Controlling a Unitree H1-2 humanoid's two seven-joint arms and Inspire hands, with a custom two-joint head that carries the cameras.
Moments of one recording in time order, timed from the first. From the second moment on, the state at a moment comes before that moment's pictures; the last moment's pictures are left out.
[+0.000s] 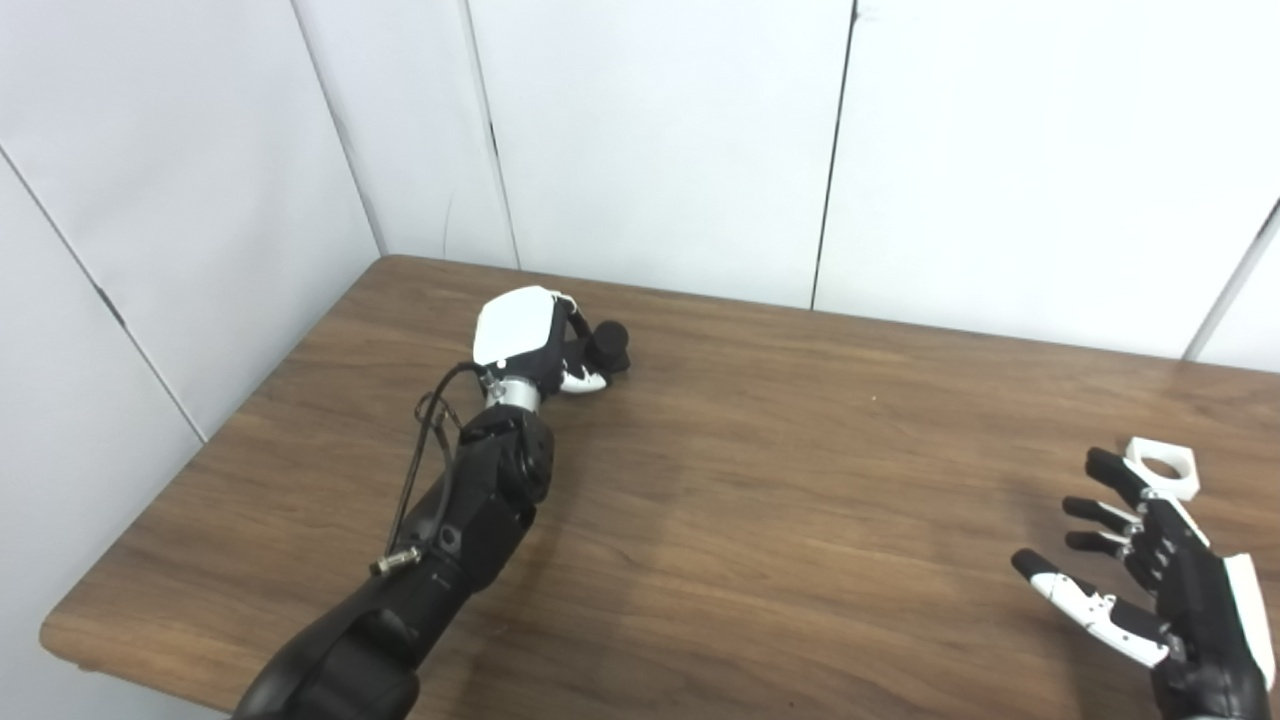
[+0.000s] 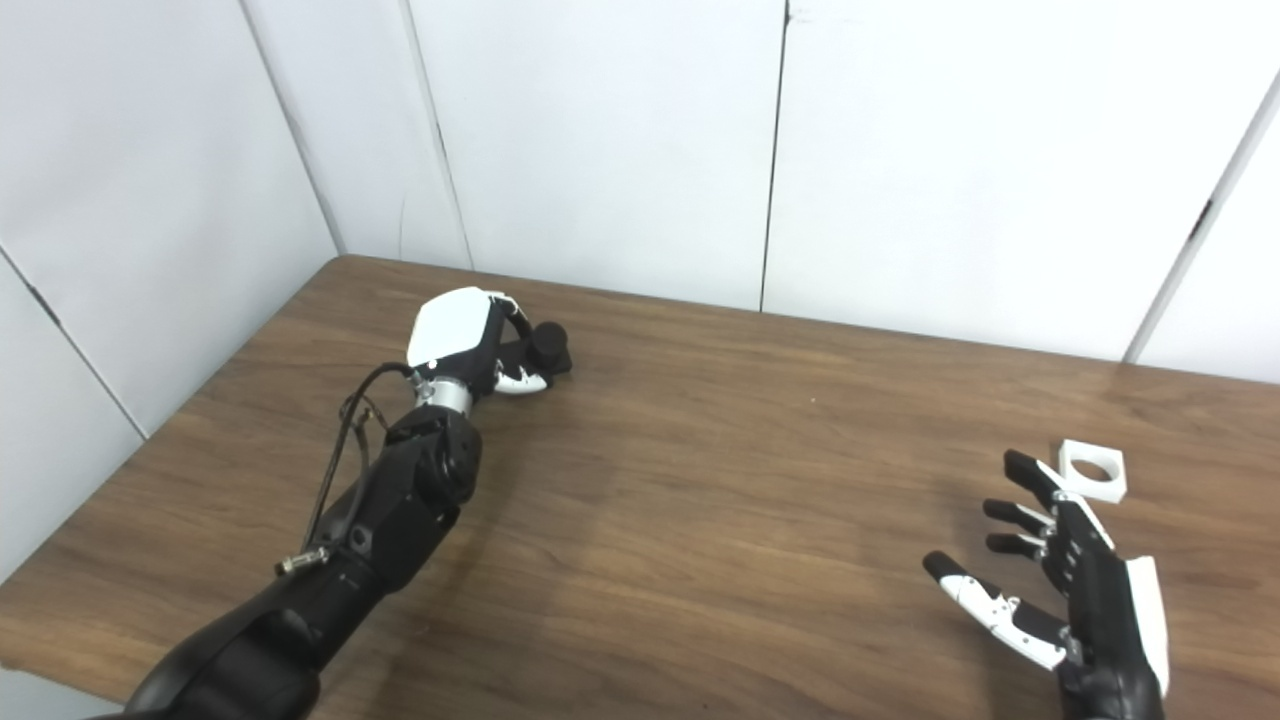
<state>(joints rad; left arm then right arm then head) -0.55 0.36 -0.21 0.56 0.73 0.33 0.27 -0.03 -0.10 0.01 -0.20 -0.20 0.05 -0.04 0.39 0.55</state>
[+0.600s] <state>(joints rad) -0.46 0.42 -0.14 0.33 0.41 0.25 -0.06 -0.03 -0.10 0.01 -0.20 -0.21 0.04 -0.04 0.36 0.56</state>
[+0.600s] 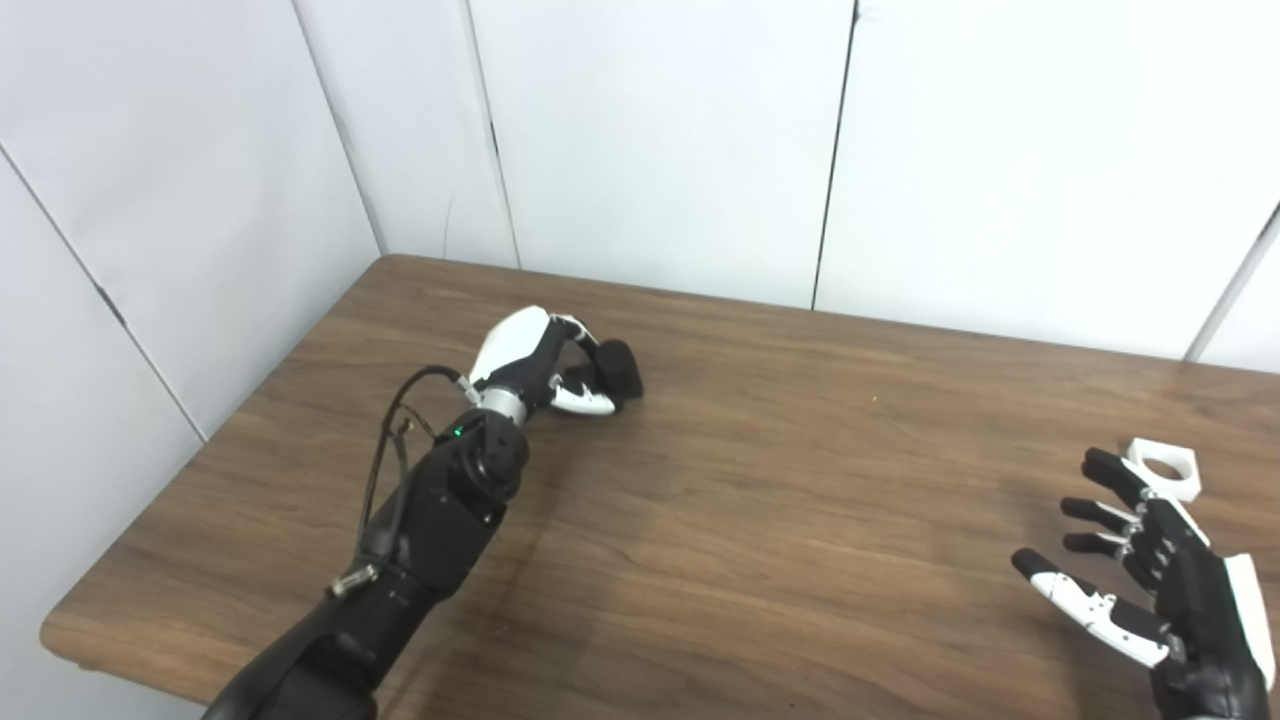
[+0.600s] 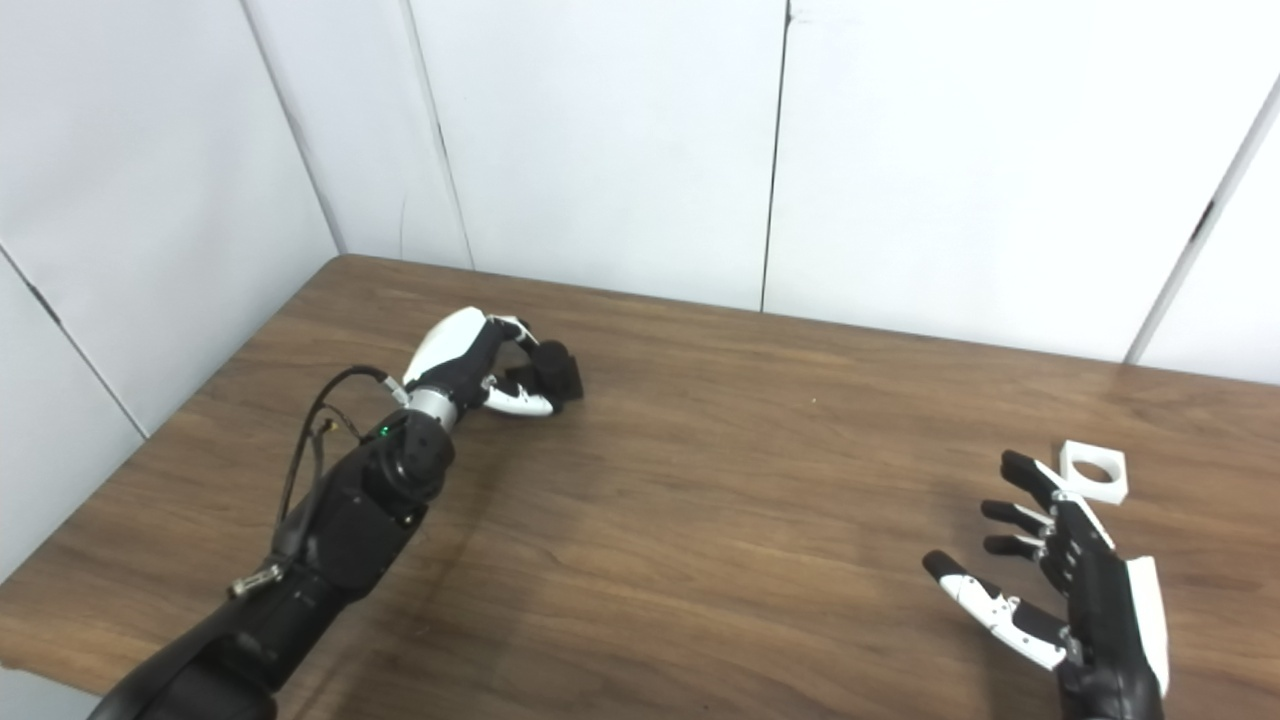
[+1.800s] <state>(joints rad) -0.44 0.41 -0.37 0.09 0.32 0.09 -0.43 -0.04 -0.08 0.02 -0.11 -0.25 -0.06 -0.08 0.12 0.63</state>
